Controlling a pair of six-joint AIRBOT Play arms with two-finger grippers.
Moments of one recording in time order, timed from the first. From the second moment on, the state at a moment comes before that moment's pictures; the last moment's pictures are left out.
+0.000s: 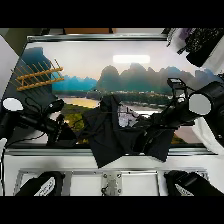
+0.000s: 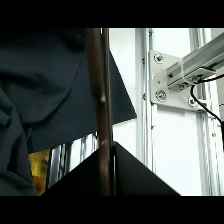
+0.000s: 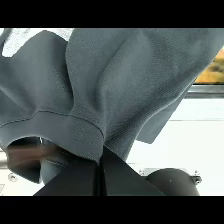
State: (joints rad) left arm 0.12 -1.05 0.85 0.78 -1.77 -0.09; right arm 0.45 -0.99 1.24 -1.56 1.70 2.07
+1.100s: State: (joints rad) left arm 0.09 -1.00 0.83 0.79 -1.77 -0.16; right arm 0.45 -0.99 1.24 -1.56 1.70 2.07
